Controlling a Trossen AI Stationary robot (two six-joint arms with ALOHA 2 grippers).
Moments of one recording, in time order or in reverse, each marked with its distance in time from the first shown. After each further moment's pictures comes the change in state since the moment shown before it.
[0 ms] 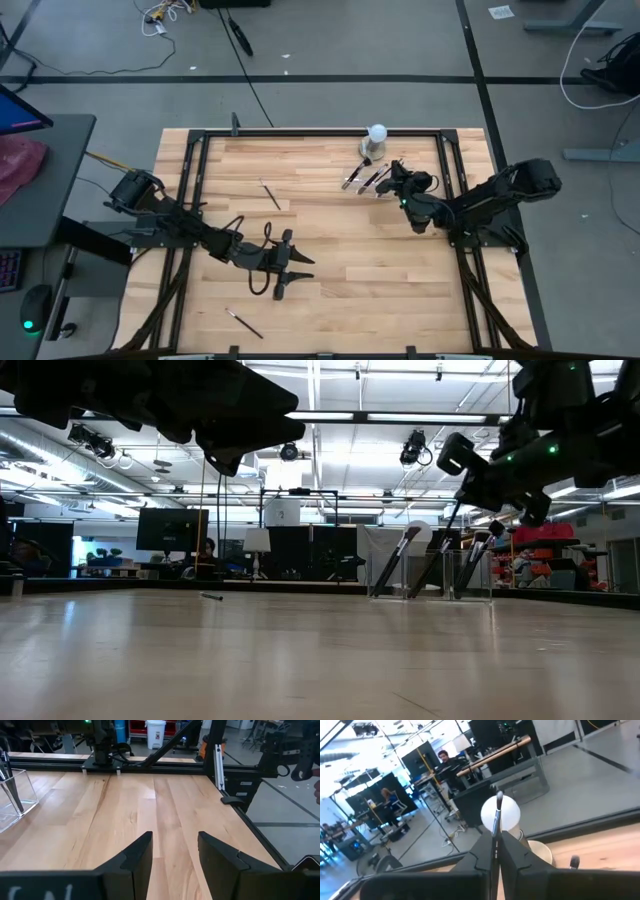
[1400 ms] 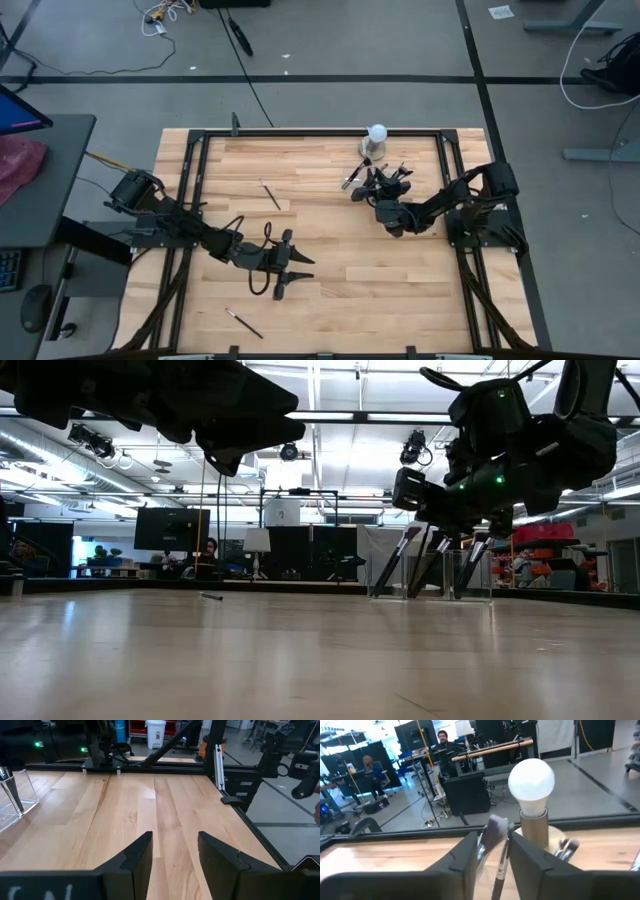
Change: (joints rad) left arm 0.000 0.000 0.000 0.000 0.000 -0.002; right arm -0.006 0.330 0.223 -0.096 -0.003 -0.048
